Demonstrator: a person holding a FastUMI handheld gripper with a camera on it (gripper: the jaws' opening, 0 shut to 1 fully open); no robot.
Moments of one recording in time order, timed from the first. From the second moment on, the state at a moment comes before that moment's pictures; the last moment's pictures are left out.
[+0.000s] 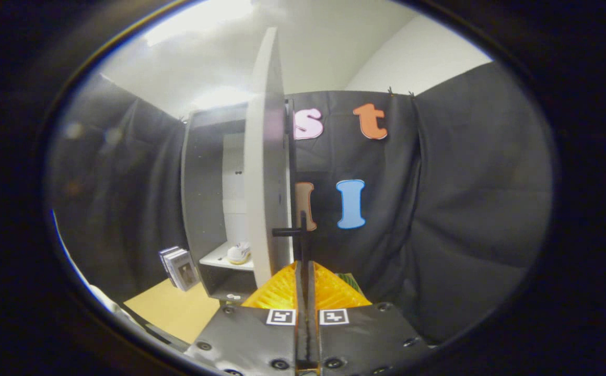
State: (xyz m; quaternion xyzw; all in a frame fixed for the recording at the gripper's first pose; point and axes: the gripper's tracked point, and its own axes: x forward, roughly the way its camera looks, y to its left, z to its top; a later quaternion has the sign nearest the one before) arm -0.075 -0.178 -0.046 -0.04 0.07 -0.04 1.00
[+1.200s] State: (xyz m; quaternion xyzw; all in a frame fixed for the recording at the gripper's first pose) arm -0.065 0.012 -0.419 0.03 0.28 0.00 0.96
